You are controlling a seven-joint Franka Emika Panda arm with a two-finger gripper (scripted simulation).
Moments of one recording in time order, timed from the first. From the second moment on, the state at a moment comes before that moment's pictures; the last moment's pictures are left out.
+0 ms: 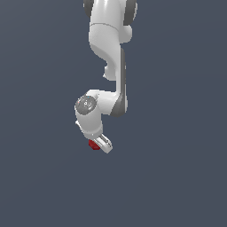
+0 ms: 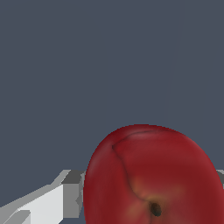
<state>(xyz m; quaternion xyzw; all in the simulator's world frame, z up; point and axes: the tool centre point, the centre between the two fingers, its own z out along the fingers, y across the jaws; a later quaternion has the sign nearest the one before) 0.045 -0.090 0.046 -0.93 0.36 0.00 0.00</state>
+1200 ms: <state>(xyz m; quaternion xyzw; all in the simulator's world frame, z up) 0.027 0.029 0.185 -0.93 0.36 0.00 0.00</state>
